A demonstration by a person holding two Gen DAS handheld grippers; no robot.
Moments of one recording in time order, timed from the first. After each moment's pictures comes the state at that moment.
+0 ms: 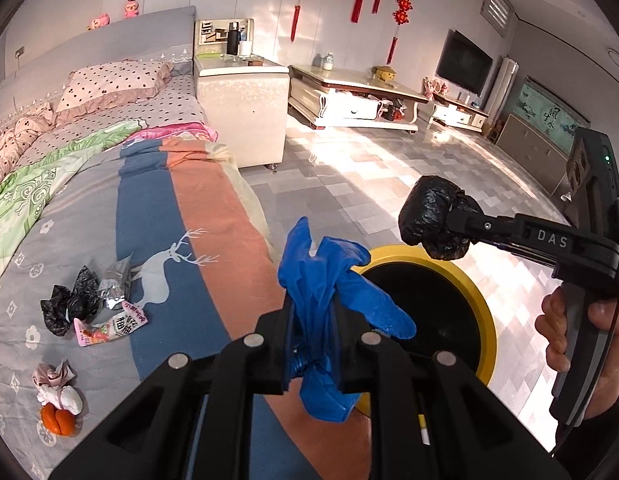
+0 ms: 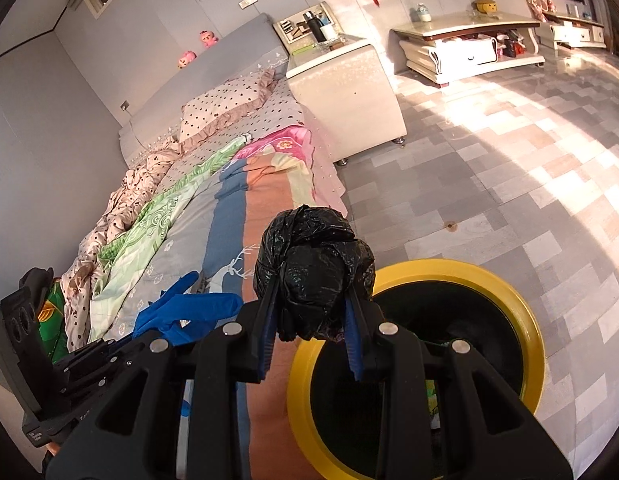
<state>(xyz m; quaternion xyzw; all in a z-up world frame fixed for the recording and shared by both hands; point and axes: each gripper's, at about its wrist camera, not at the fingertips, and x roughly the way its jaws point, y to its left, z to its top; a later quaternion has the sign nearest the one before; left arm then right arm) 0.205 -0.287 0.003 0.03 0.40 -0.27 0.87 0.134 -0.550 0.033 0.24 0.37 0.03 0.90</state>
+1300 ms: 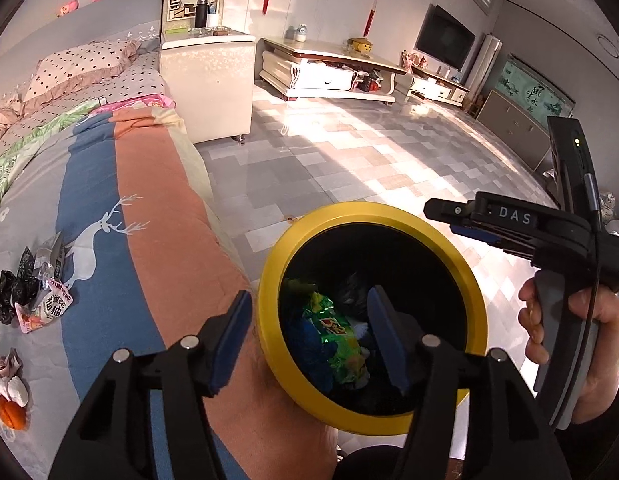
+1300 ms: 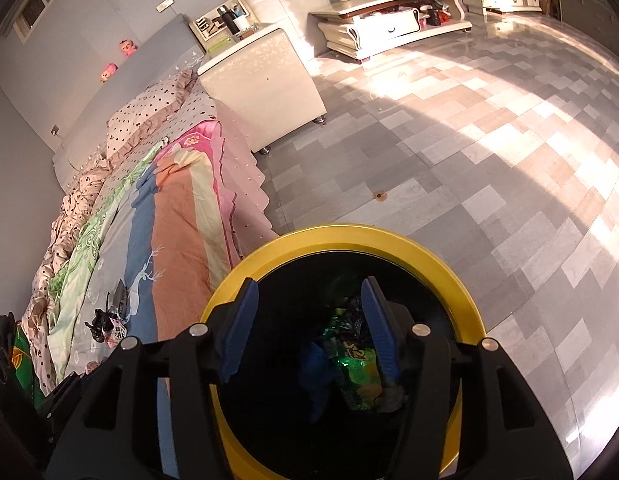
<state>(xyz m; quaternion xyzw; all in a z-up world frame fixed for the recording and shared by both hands) 0.198 -0.340 -0.050 0.04 0.43 -0.31 0.85 0.125 -0.602 -0.032 0.27 0.41 -0.09 0.87</state>
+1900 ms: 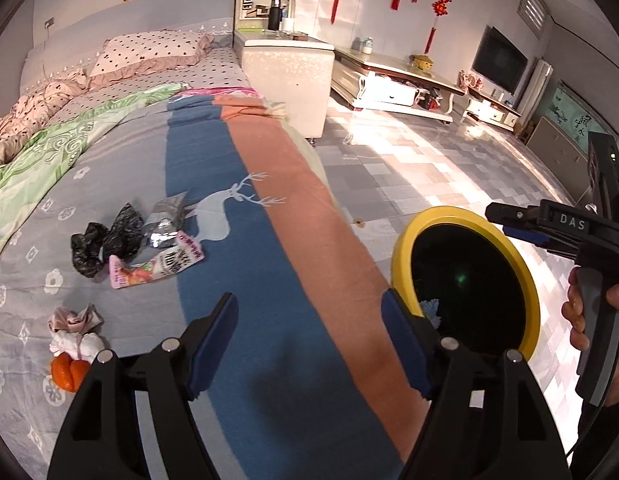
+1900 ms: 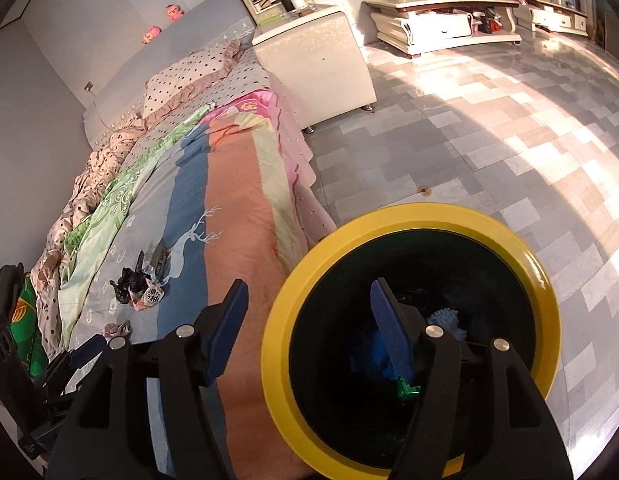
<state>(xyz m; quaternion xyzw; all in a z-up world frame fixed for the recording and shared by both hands) 0.198 -0.206 -0.040 0.02 0.43 -0.20 0.88 0.148 -0.504 -0.012 0.22 0.43 -0.01 0.87</state>
